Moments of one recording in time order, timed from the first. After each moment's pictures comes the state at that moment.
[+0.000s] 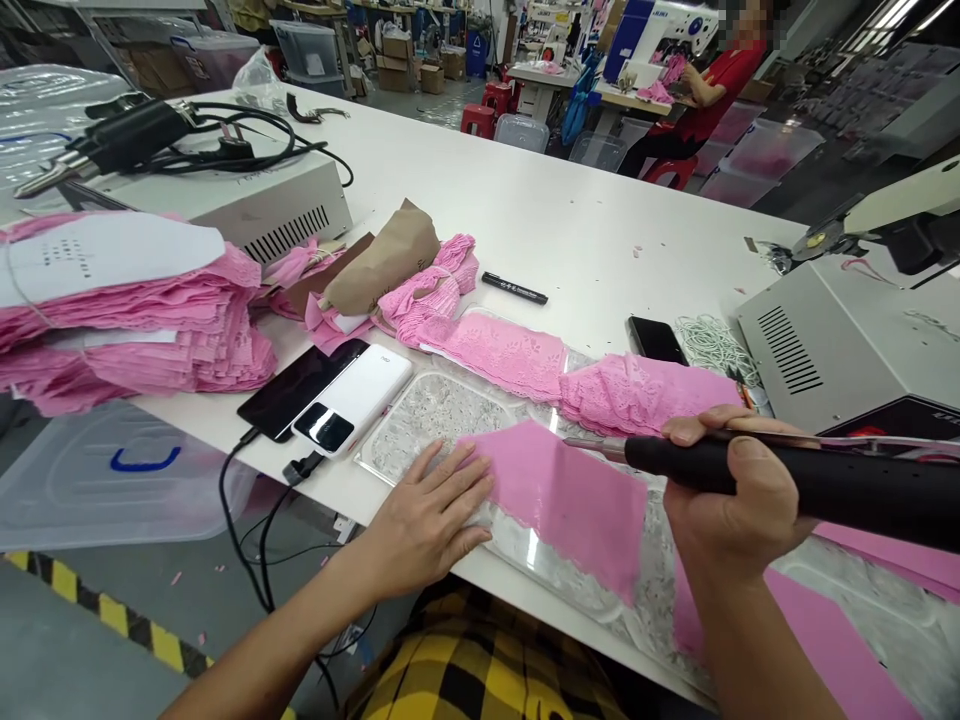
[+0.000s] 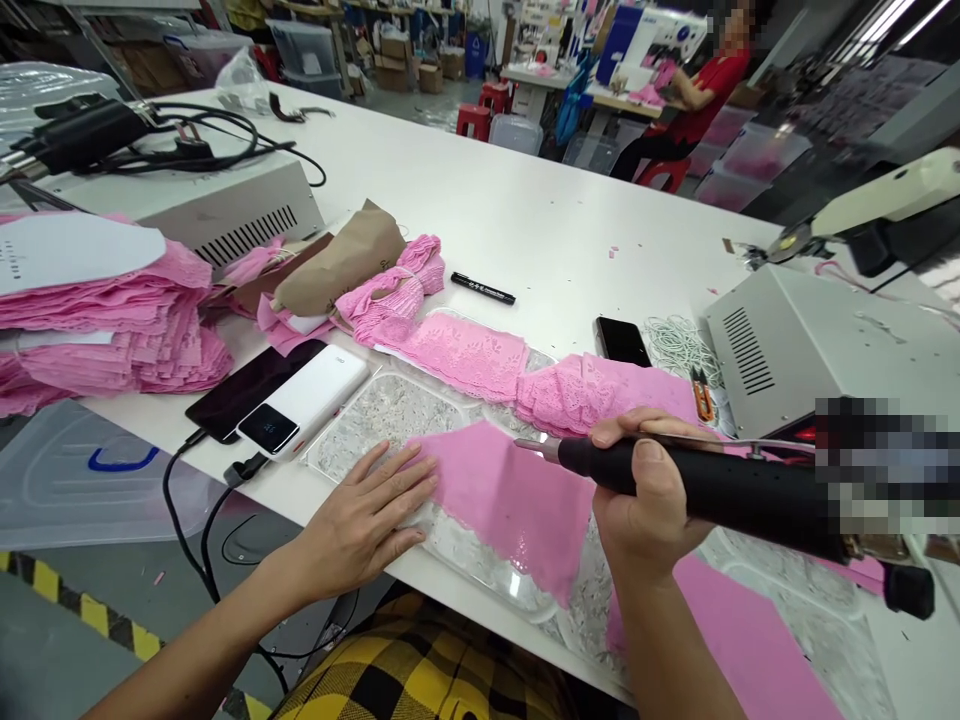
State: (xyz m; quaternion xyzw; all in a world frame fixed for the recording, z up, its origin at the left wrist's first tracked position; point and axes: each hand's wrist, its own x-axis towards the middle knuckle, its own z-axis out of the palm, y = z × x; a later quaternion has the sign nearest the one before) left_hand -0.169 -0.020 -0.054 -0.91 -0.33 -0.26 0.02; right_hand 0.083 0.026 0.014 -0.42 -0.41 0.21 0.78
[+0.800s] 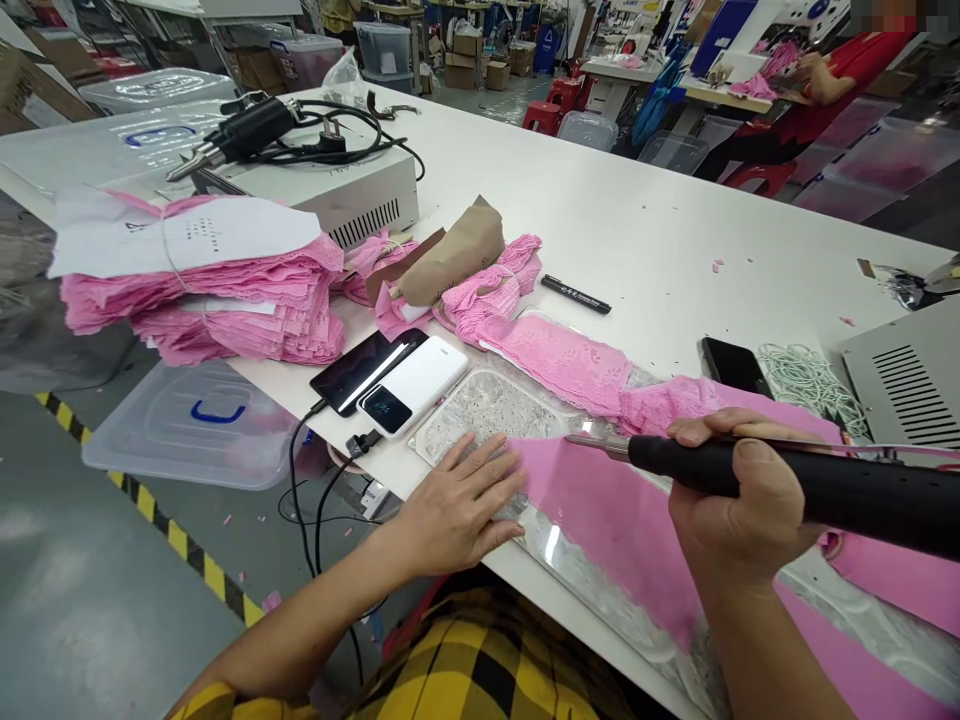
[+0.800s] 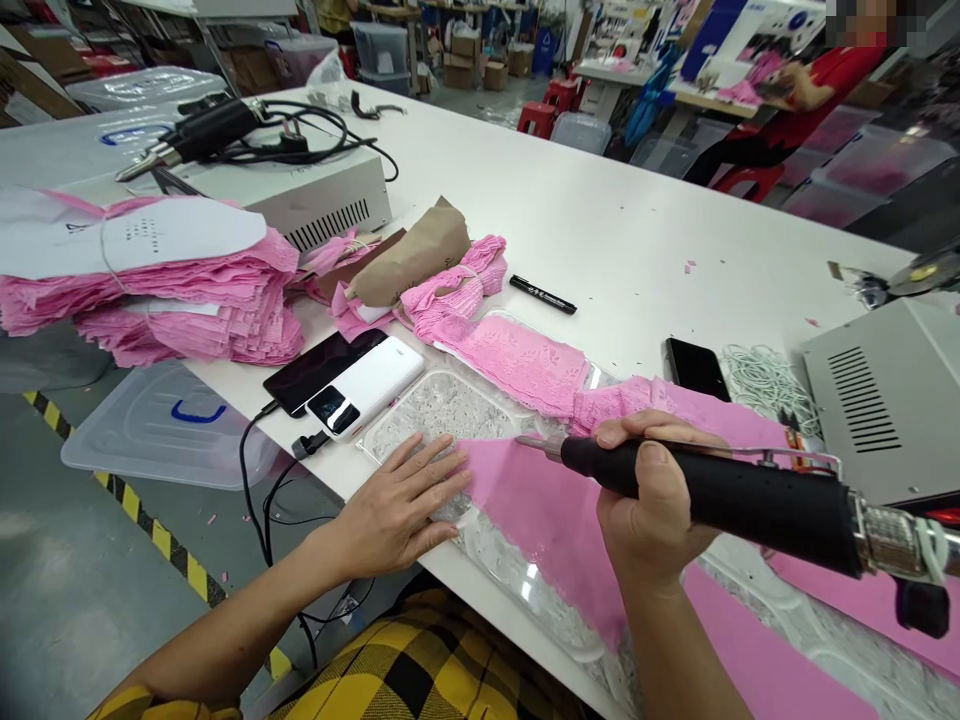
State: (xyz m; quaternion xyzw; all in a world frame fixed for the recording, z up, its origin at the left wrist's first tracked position) left_hand -0.181 -0.026 -0.057 -0.89 -0.39 -0.25 -0.01; right_hand 0.043 0.040 0.007 -0.40 -0.43 0.29 0.75
